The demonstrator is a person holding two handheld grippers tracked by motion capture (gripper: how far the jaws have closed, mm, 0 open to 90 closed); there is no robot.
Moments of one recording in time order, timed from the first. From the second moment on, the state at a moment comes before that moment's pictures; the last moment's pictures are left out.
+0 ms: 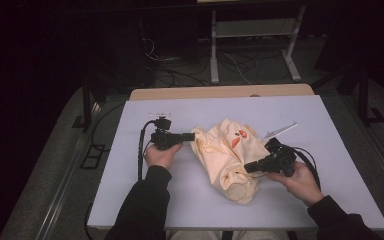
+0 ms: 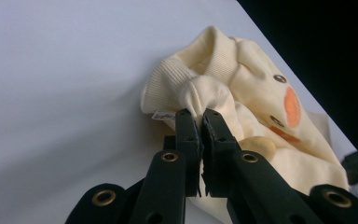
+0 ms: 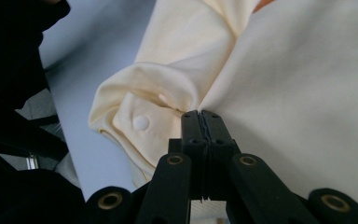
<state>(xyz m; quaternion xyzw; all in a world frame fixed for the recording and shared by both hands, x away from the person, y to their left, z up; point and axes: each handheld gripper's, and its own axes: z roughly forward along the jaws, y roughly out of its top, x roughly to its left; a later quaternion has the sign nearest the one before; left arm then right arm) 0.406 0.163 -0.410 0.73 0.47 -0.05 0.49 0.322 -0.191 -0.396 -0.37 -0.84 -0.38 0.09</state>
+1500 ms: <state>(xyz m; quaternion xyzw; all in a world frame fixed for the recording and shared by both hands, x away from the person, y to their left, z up) 0.375 0.182 -0.411 0.70 0.47 -0.08 0.53 0.366 -0.214 -0.370 -0.42 -0.79 -0.44 0.01</state>
